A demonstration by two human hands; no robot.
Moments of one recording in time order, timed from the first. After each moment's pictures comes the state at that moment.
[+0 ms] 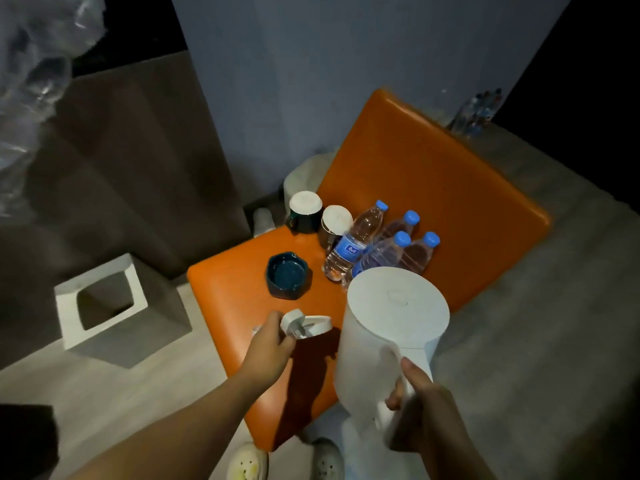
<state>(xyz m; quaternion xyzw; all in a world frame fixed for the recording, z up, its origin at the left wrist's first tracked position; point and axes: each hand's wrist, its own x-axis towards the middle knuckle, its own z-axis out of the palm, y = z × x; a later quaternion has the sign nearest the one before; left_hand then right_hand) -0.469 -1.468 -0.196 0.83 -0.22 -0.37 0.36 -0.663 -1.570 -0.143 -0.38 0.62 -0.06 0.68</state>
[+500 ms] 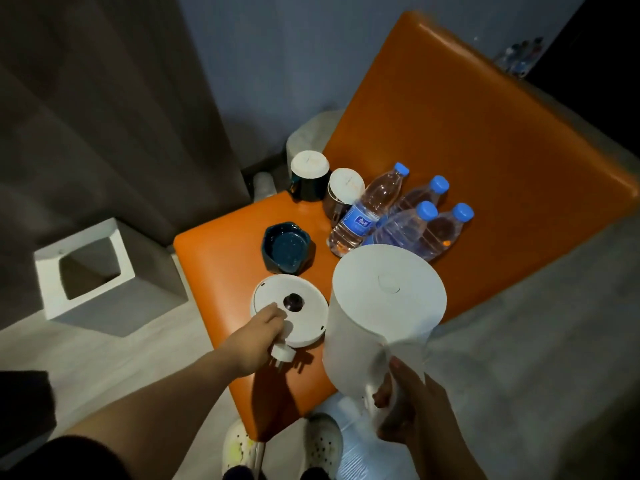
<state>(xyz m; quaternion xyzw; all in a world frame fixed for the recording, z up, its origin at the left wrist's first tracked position) -0.428 -1.462 -0.278 0.78 -0.49 -0.38 0.04 -0.646 -1.567 -0.174 -0.43 0.58 -0.05 0.69</state>
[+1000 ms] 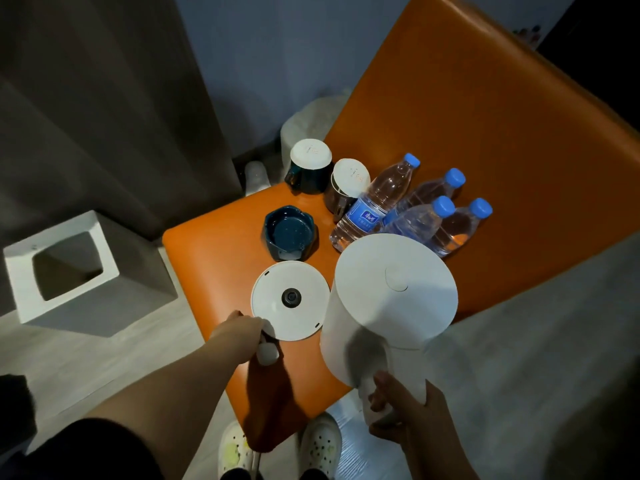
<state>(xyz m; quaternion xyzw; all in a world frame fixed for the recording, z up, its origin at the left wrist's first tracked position) -0.392 -1.468 -0.327 0.80 -0.39 -0.41 -0.19 -0.621 -1.553 -0.192 -0.43 0.60 -0.07 0.67</state>
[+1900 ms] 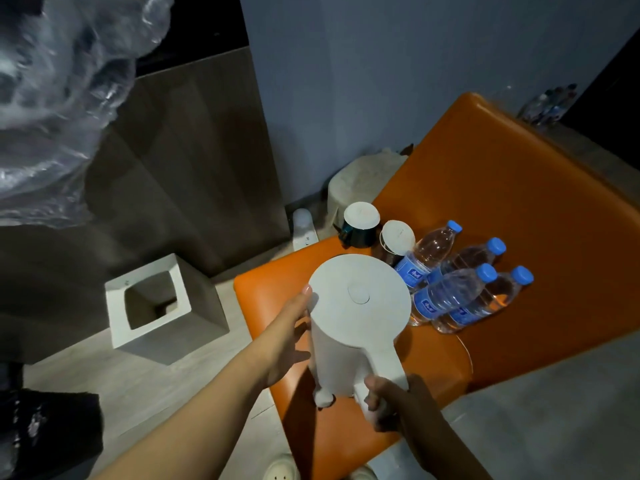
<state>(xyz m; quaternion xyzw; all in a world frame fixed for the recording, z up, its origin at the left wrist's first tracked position) -0.368 -1.472 -0.161 0.62 0.03 -0.54 0.56 -0.541 -1.554 -0.162 -0.51 0.47 0.04 0.72</state>
